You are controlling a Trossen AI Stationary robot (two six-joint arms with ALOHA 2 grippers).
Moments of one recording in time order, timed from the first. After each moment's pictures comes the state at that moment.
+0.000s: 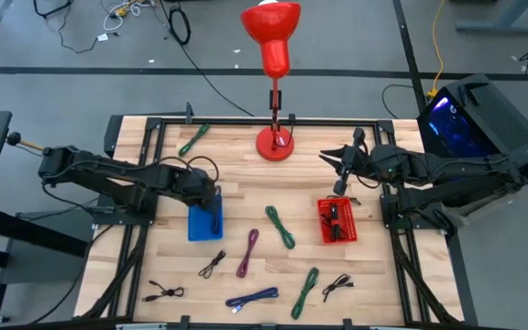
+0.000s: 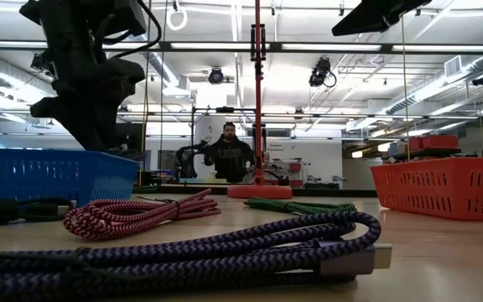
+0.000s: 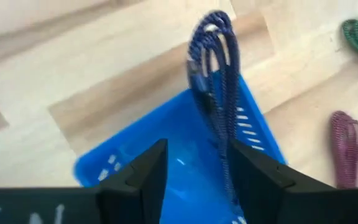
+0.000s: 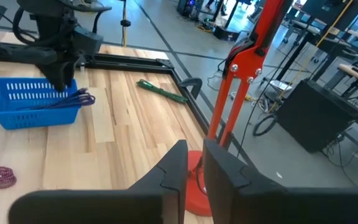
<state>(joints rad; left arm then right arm) -0.04 1.20 0.73 -0.73 -0.15 -1.14 0.01 0.88 0.83 -0.28 0.45 -0.17</state>
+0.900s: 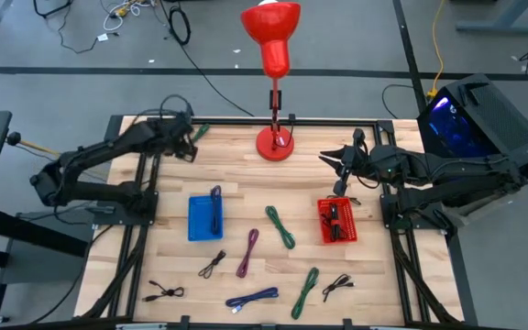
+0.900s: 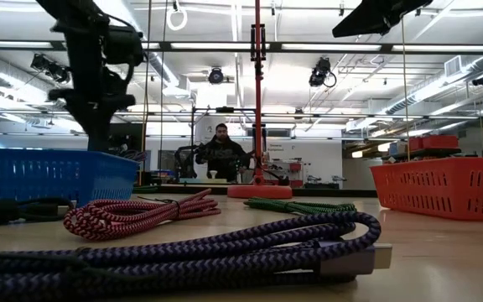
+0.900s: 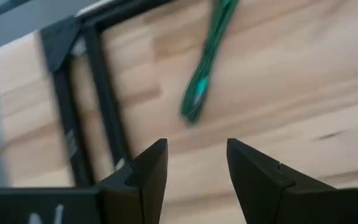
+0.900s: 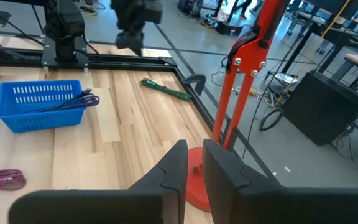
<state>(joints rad) 0.71 1.13 0.82 -0.90 -0.38 -0.45 0.01 0.88 0.83 -0.29 0.44 -0.12</state>
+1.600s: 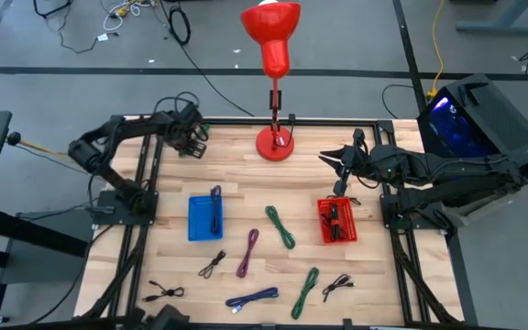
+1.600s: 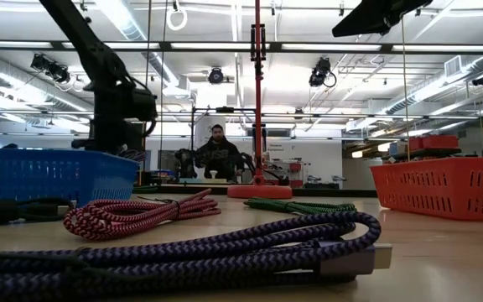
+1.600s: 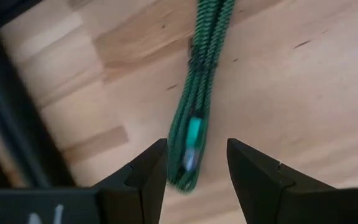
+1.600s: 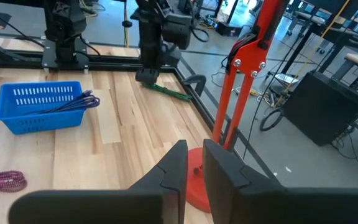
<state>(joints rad) 0.93 1.58 0.82 -0.62 -0.20 -0.17 0.01 0.89 0.83 -0.29 0.44 -0.11</state>
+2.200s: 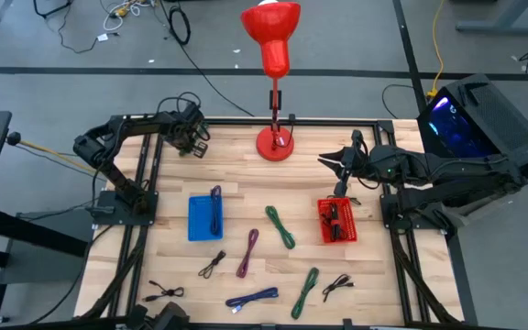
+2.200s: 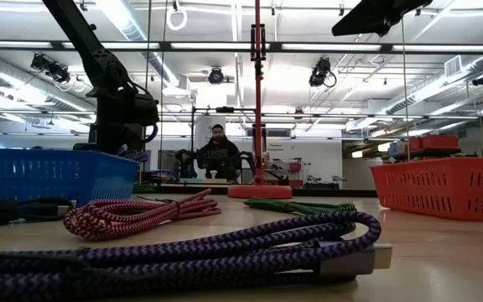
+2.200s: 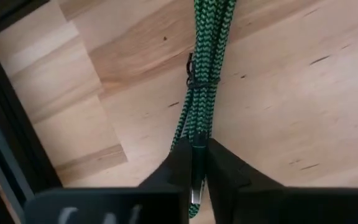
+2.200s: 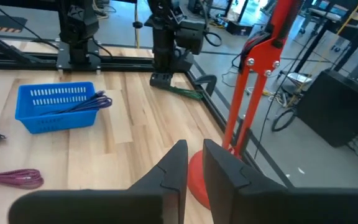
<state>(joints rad) 0.94 1.62 0.83 -0.57 -0.22 -0.18 0.01 0.89 0.83 -0.29 0.40 -0.09</state>
